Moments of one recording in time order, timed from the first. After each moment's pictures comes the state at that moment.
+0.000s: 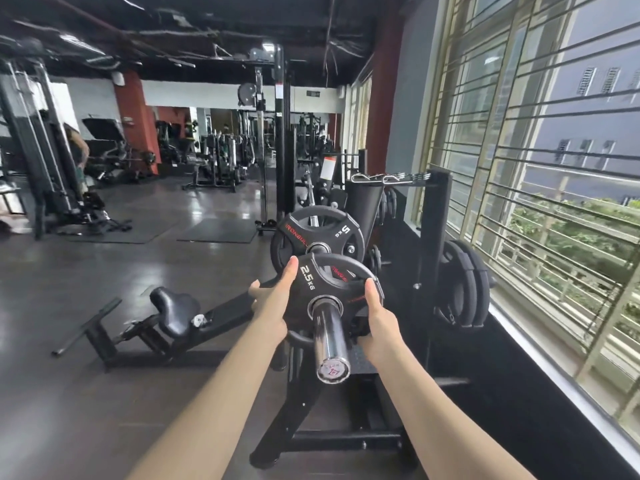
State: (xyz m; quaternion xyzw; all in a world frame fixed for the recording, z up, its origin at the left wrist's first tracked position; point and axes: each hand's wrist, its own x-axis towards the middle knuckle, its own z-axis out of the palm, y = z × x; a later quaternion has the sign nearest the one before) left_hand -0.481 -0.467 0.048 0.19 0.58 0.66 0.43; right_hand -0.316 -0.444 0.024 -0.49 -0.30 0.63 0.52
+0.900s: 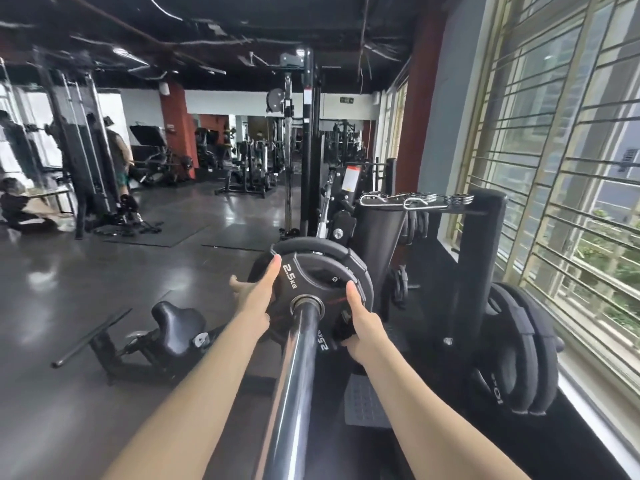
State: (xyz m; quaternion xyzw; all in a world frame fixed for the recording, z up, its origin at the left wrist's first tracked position) left_hand -0.529 -0.263 0.054 0.14 0.59 0.70 0.38; right_hand -0.356 -0.227 0.030 -0.45 -0.32 0.70 0.46
